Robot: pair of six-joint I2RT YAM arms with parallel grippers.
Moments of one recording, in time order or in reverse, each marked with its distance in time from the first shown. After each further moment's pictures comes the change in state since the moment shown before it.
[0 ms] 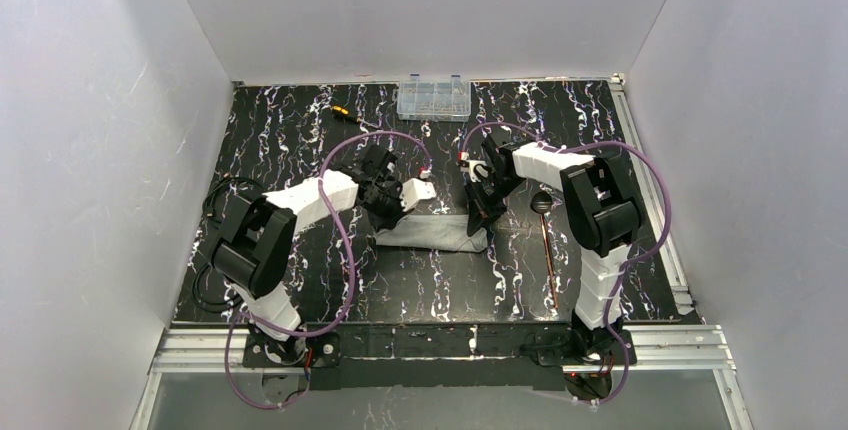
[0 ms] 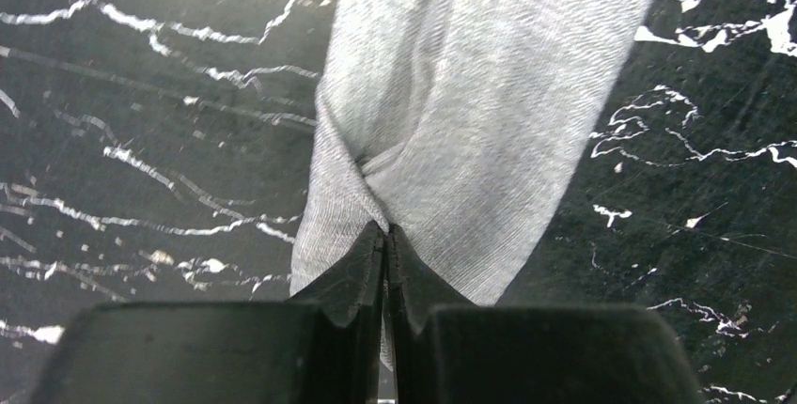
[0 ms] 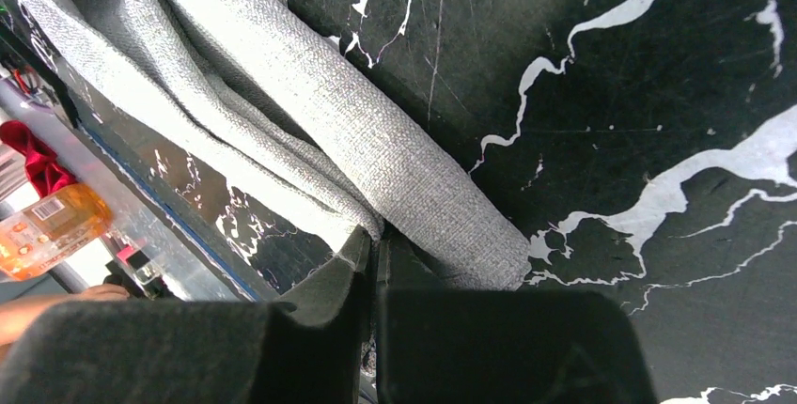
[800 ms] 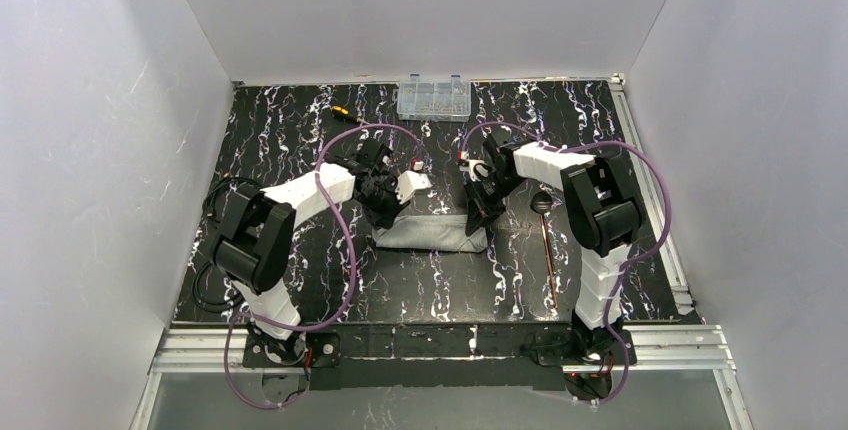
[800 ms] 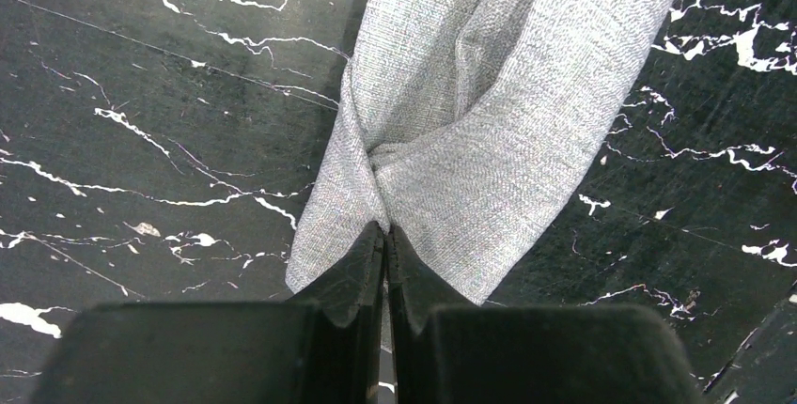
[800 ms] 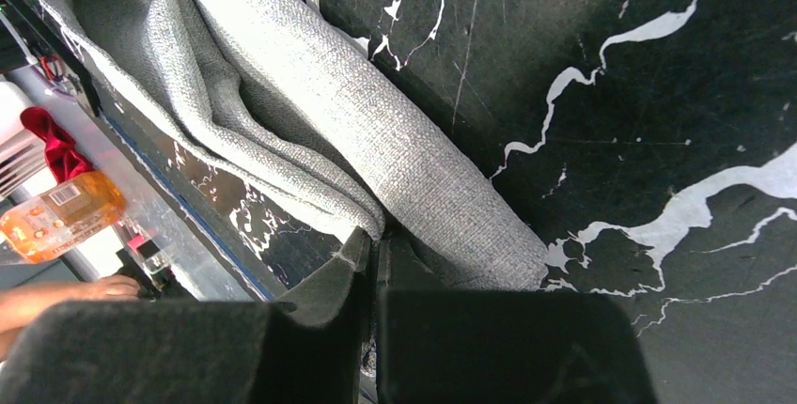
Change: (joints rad) left arm 0.057 0.025 0.066 -0.094 0.060 -0.075; right arm -0.002 0.001 0.000 0.005 -0.055 -0.018
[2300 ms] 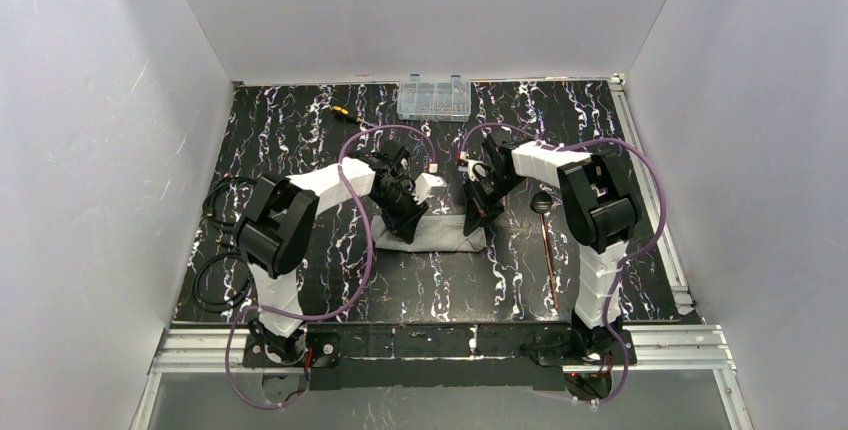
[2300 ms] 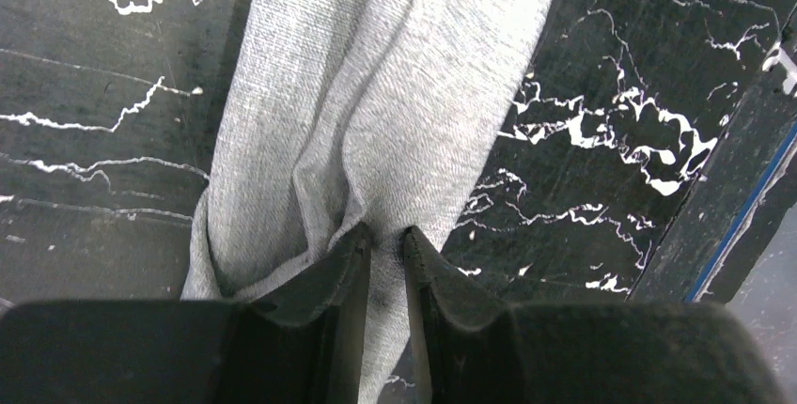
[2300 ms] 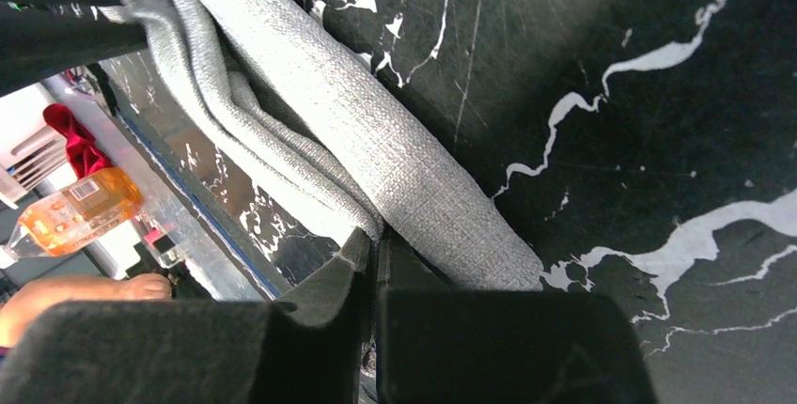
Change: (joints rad) left arm -0.068 0.128 0.113 -0.085 0.202 -0.159; right arm -0.004 0.030 0.015 -0.004 -0.028 0.004
